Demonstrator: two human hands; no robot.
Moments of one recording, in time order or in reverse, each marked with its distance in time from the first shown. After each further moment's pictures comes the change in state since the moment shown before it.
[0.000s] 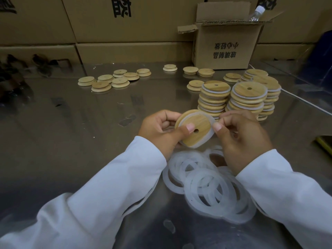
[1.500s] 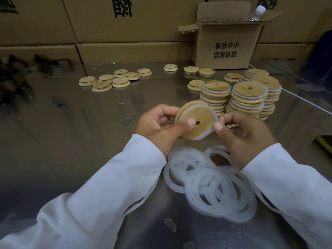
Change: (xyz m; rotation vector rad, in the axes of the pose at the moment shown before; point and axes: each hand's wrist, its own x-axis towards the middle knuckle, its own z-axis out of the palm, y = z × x) left_hand 0.001 0.000 -0.004 -0.088 0.019 0.076; right_hand 0.002 -0.004 -0.008 0.175 -0.100 0.113
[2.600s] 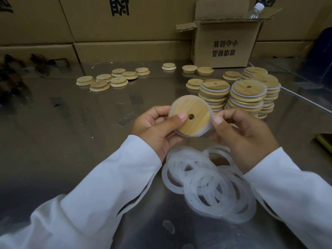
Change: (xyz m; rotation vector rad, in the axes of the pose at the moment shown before) left_hand 0.000 0.008 0.004 -0.338 0.001 -0.202; right_hand -0.006 -0.007 0.004 0.262 -0.011 -0.015
